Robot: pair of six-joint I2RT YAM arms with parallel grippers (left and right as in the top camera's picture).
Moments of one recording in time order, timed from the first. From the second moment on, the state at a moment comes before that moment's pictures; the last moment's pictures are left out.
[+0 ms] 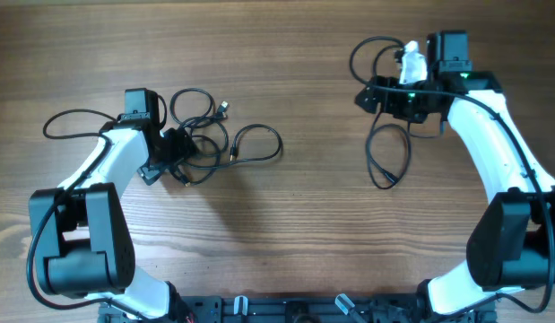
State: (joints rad) left arm 0.07 1.75 0.99 -0.62 0.05 -0.52; right arm 0.04 1.75 1.34 -0.75 -0.48 0.16
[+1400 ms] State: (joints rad) left arm 0.07 1.75 0.99 -0.61 0.08 -0.52; right arm 0.28 1.78 1.12 -0.53 -0.68 0.18
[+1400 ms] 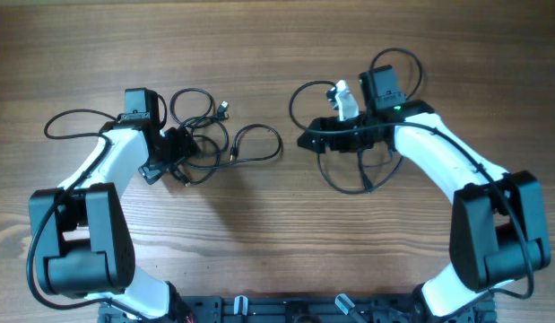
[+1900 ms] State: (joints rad) left arm 0.07 1.75 0.99 -0.61 0.10 -0.52; right arm 0.42 1.90 1.10 -0.51 -0.49 0.29
